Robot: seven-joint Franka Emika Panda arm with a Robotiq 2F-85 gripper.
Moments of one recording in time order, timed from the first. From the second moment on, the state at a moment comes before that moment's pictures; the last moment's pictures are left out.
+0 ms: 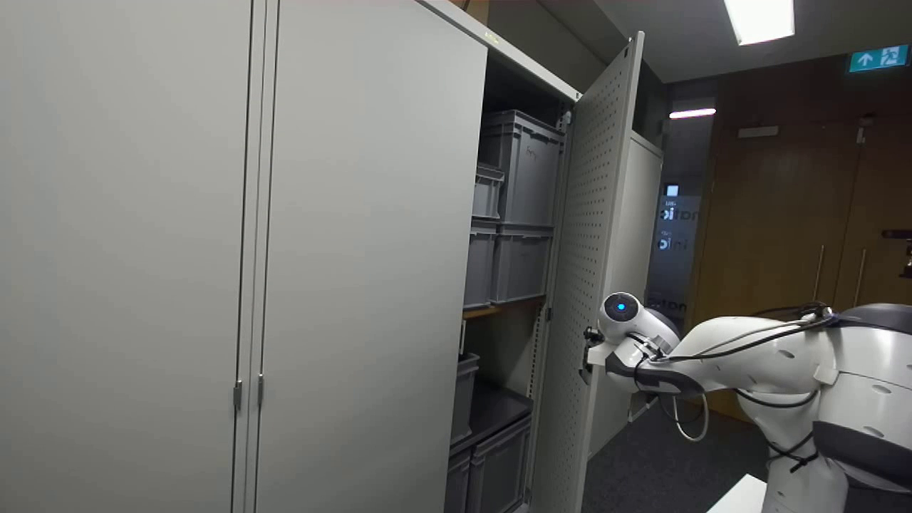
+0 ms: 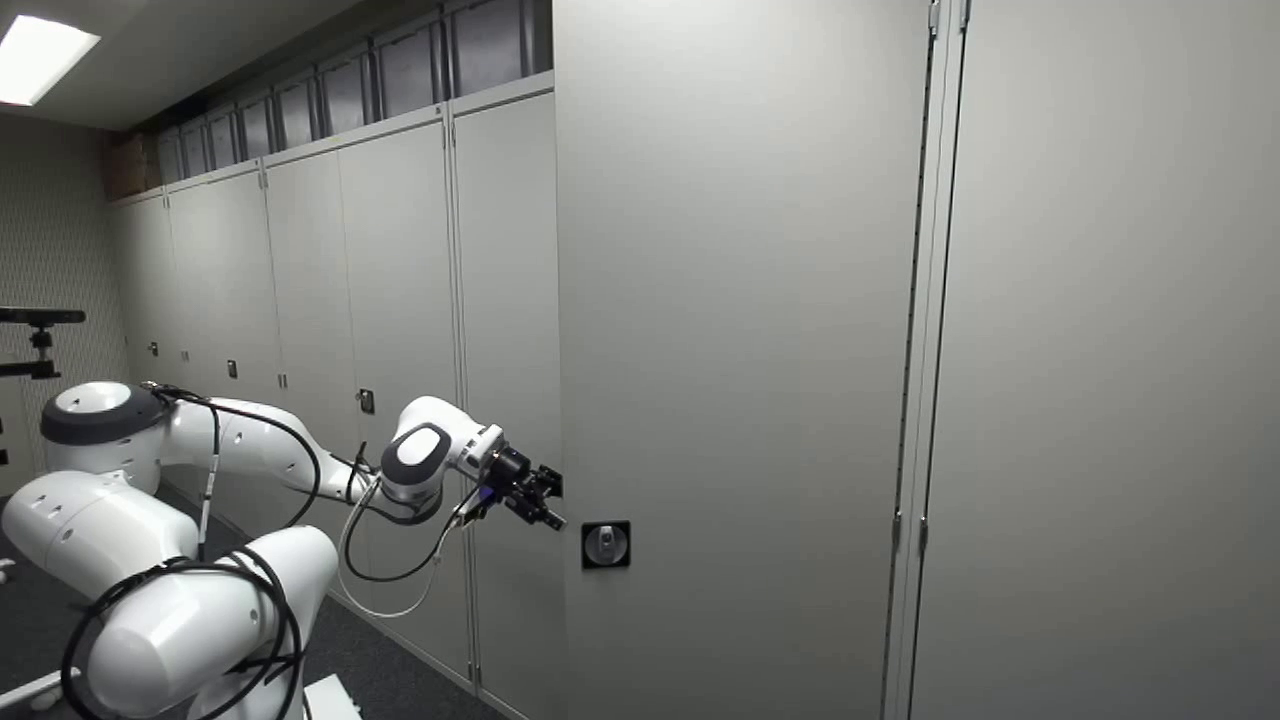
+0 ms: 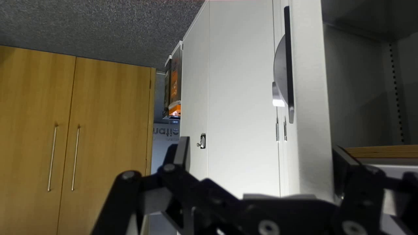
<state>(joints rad) 2.17 1.19 -1.82 -2.77 0.30 2.71 1.04</state>
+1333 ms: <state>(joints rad) 2.22 1.19 -1.82 -2.76 0.30 2.72 0.96</state>
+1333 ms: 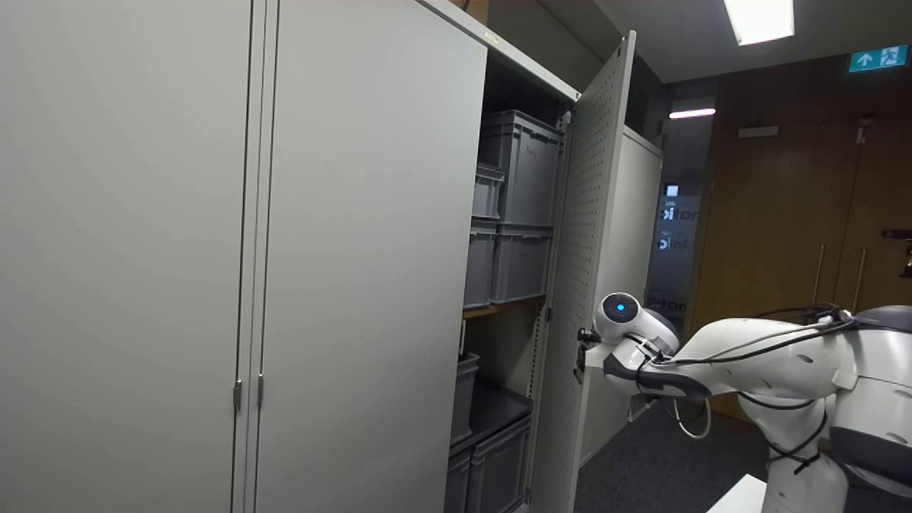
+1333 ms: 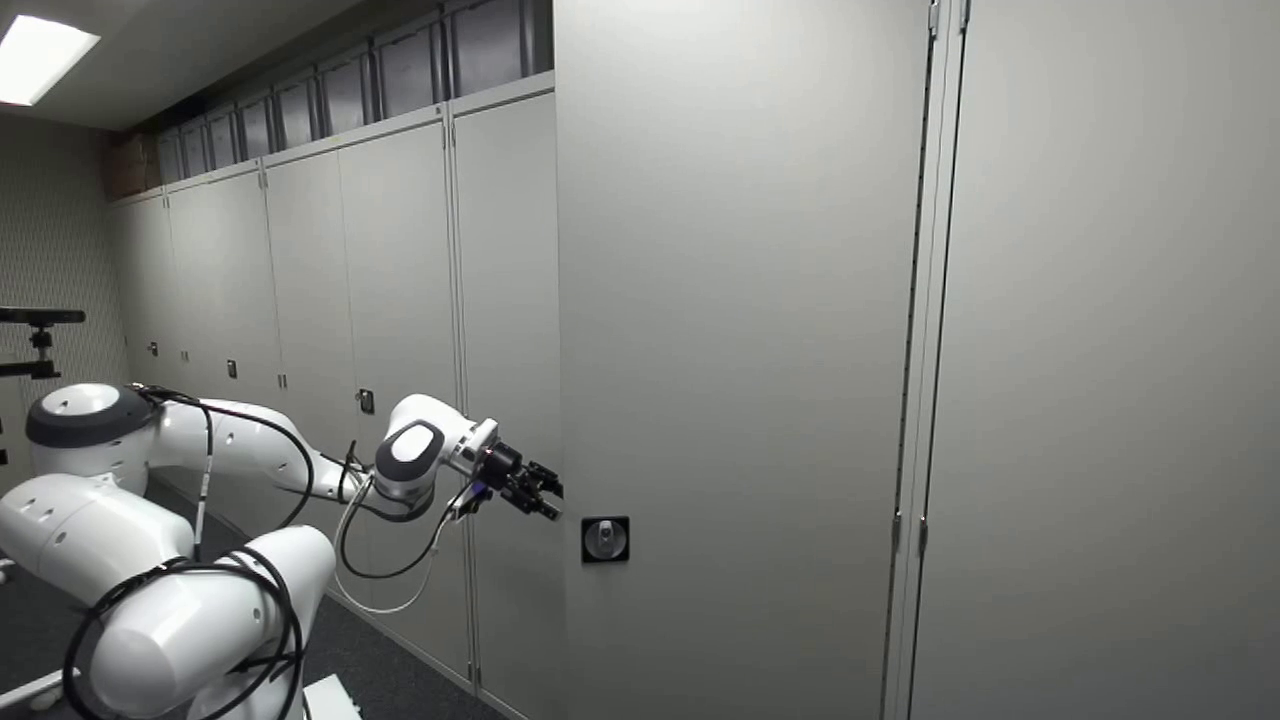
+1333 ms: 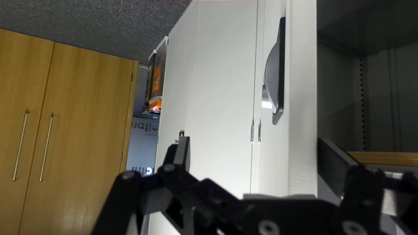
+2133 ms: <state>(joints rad) 2.24 1.19 -1.81 -2.68 0.30 2.72 0.92</state>
